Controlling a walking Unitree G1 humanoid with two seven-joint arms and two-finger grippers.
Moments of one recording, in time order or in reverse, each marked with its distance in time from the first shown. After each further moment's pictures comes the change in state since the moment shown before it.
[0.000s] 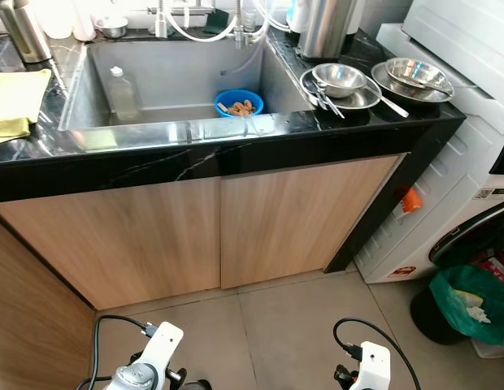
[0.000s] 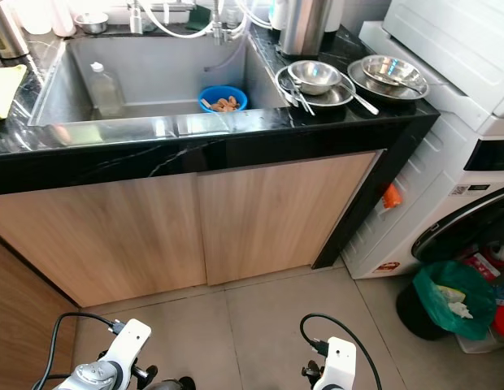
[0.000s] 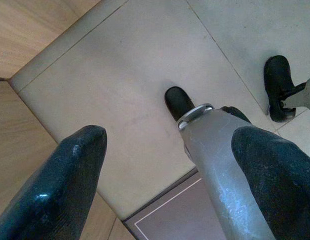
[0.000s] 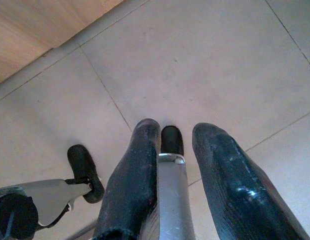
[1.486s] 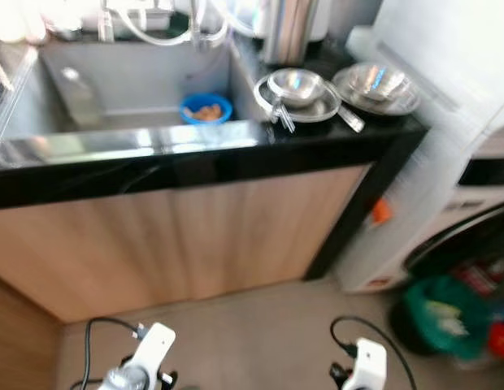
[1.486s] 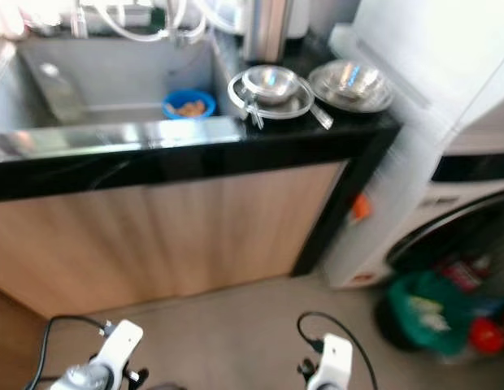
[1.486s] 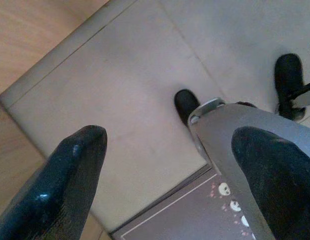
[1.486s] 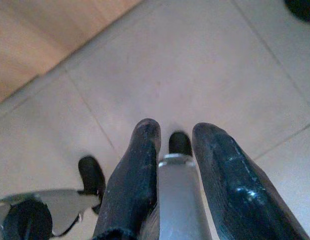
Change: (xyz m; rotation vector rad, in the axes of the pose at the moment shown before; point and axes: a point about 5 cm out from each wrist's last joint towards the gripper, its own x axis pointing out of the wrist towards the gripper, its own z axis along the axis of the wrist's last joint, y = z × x) left arm -0.002 0.005 -0.006 0.003 0.020 0.008; right arm 0.000 0.005 -0.002 0.030 -0.001 0.008
